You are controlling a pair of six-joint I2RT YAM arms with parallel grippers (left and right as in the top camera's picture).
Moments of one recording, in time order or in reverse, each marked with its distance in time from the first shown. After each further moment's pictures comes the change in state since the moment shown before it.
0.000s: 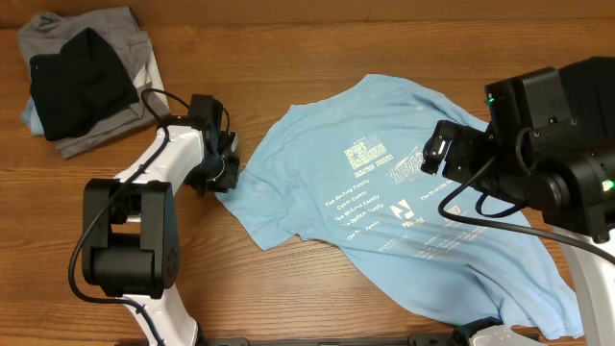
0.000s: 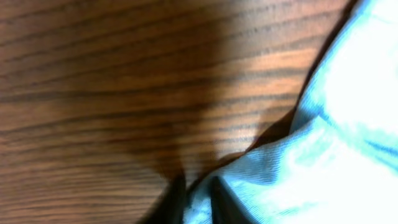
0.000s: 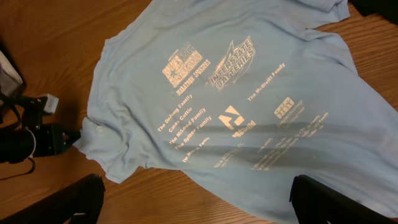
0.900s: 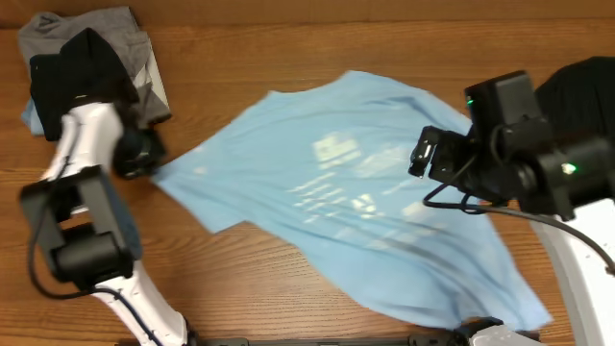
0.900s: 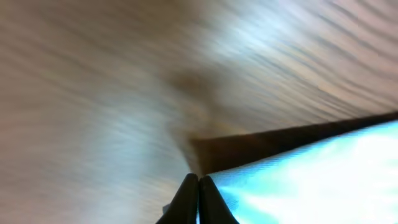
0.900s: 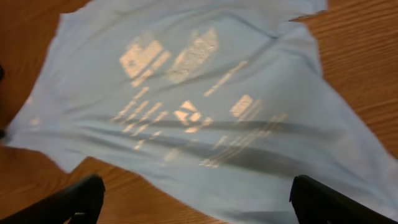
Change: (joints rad) left arm 0.388 0.098 0.296 -0.204 0.010 -0.285; right arm 0.000 0.000 -0.176 0.104 -0.035 0.000
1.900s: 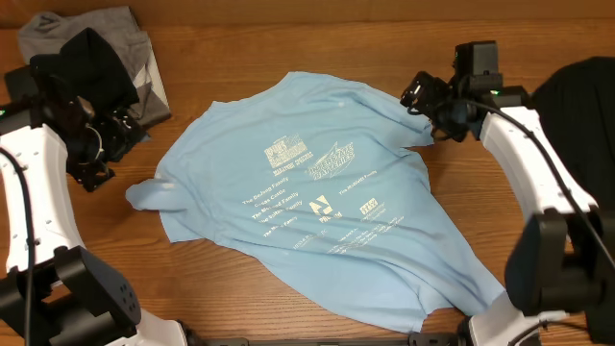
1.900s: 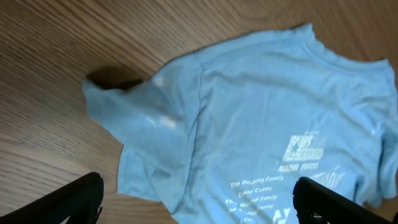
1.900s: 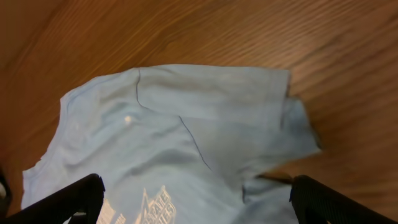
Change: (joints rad) left arm 0.110 -0.335 0.026 -0.163 0.249 -0.090; right arm -0.245 0.468 -0.245 0.853 -0.198 -0.008
